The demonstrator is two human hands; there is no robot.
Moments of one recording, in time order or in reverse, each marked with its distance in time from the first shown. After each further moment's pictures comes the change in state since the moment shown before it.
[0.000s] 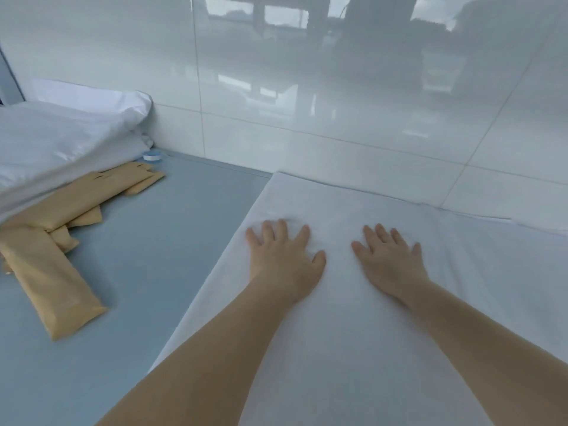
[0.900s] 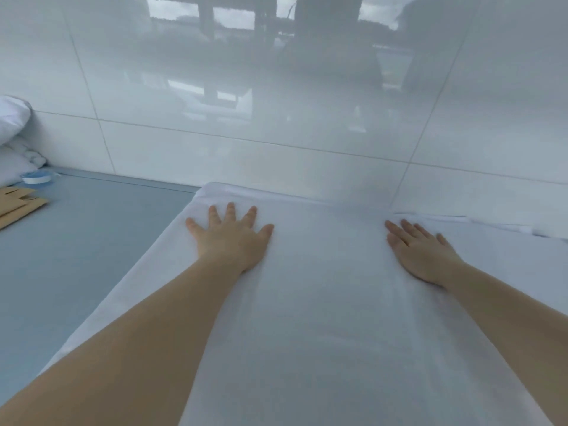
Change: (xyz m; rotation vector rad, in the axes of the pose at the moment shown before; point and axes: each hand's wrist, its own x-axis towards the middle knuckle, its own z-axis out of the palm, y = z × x) left_hand 0.115 0.038 0.010 -0.002 -0.135 -0.098; right_hand 0.073 0.172 -0.022 -0.005 -0.075 0.139
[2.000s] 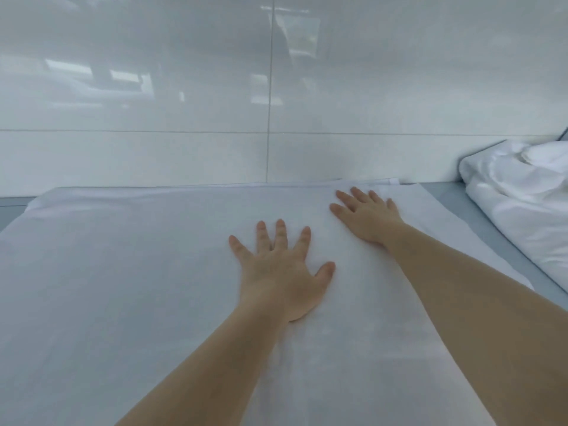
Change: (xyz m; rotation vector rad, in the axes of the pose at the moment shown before) left_hand -0.102 0.237 0.049 0.028 -0.017 0.498; right_hand 0.002 0.140 -0.008 0.045 0.031 0.144
